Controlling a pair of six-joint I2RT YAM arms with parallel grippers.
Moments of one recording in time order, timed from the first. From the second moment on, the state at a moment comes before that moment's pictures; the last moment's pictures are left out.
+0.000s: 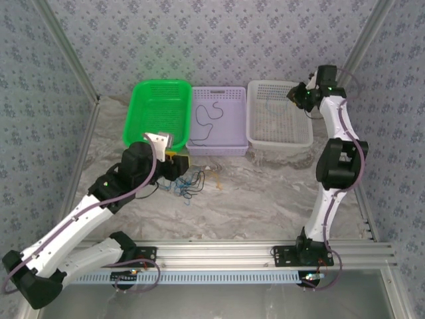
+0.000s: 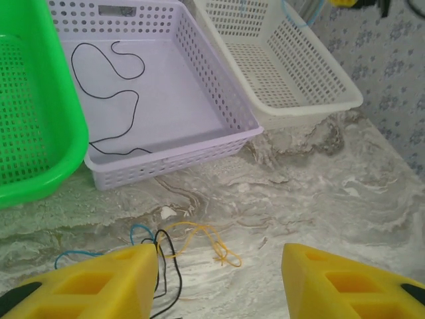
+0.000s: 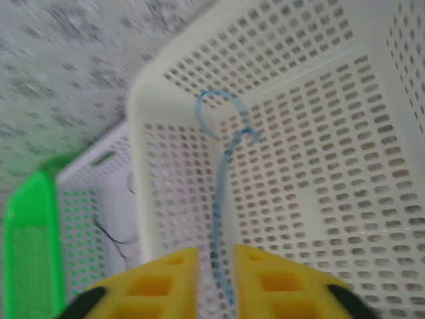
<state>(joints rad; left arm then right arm) -0.71 0.89 0.91 -0.48 0.01 -0.44 -0.13 2.08 1.94 -0.69 -0.44 0.54</state>
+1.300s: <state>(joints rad) -0.44 1.05 0.58 -0.46 0.14 -0.87 0.82 1.68 1.10 -0.55 0.03 0.45</state>
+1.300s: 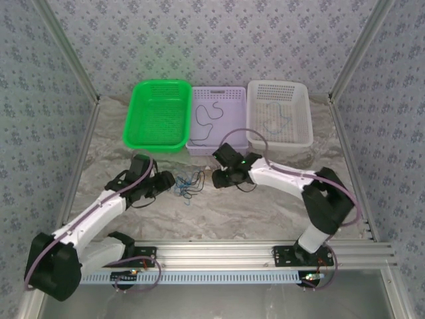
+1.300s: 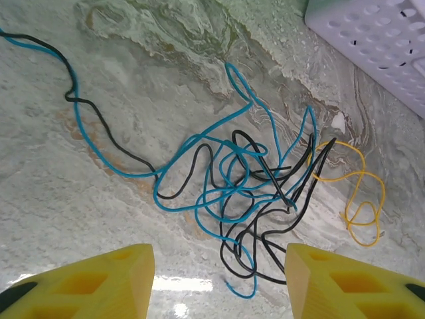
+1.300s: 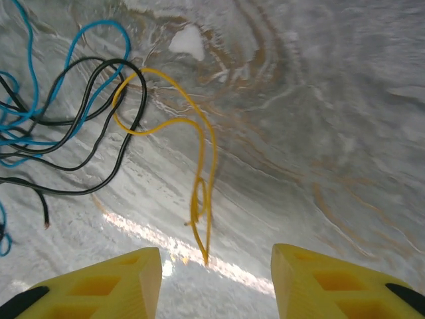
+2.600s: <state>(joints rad) -0.75 1.66 0.83 -0.29 -0.22 -0.86 0.78 1.39 0.95 -0.57 0.09 0.46</state>
